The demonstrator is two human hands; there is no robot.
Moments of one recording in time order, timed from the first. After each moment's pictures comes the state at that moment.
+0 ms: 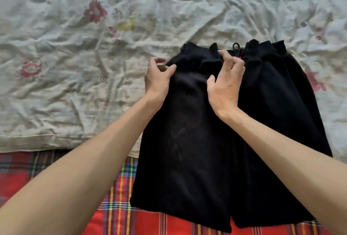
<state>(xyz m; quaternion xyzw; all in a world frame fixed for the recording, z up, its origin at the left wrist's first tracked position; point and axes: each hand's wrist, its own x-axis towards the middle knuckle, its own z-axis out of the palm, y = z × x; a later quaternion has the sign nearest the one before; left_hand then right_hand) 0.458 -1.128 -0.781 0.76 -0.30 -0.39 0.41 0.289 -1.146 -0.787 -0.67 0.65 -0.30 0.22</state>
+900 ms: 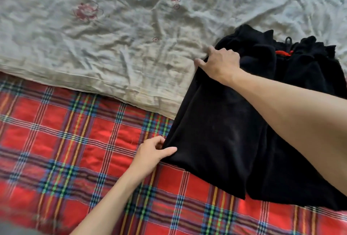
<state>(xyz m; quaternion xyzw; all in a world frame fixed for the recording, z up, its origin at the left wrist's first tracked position) 0.504 -0.824 -0.794 0.76 -0.23 -0.56 0.21 0.415 -1.132 -0.787 -0.85 0.52 0.13 0.06</state>
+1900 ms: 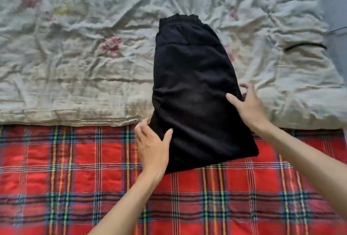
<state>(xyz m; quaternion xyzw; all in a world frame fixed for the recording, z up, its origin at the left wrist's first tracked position) 0.199 -0.917 -0.771 0.87 -0.36 -0.29 0.20 -0.039 -1.069 -0.767 -0.53 0.72 -0.14 0.42</state>
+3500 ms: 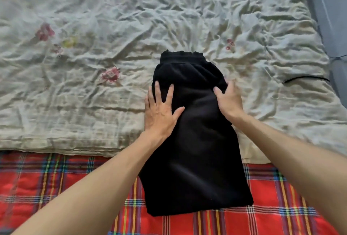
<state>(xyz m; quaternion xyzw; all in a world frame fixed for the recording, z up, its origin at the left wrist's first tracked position) 0.213 -1.088 -0.791 0.77 -0.62 -0.15 0.01 0.017 -1.181 -0.779 -0.54 0.72 -0.22 0.38</state>
